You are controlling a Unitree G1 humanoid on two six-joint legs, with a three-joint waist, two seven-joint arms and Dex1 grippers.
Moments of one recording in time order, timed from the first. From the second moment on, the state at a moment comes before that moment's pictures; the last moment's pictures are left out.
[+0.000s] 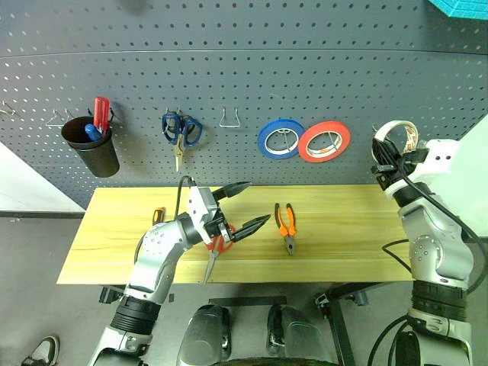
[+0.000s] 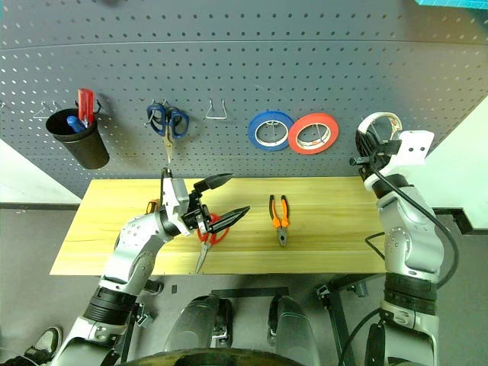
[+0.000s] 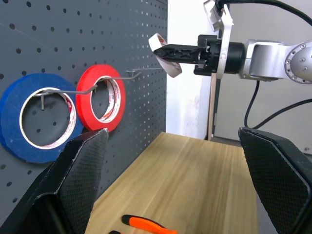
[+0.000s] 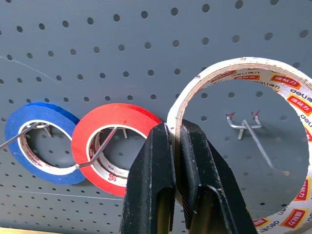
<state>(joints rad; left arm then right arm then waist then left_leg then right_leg) -0.20 0.25 -0.15 -0.05 -0.38 -0.08 -0.92 -0.29 -0.40 -0.38 -0.07 0.45 0.30 0.35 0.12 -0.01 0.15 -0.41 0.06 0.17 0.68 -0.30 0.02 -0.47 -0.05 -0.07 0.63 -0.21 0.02</state>
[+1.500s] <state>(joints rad) -0.22 0.27 -0.13 -0.10 -0.40 -0.05 -0.89 -0.53 -0.41 -0.32 0.55 0.33 0.04 0.40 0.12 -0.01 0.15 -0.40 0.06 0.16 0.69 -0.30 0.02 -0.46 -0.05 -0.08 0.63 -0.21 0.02</state>
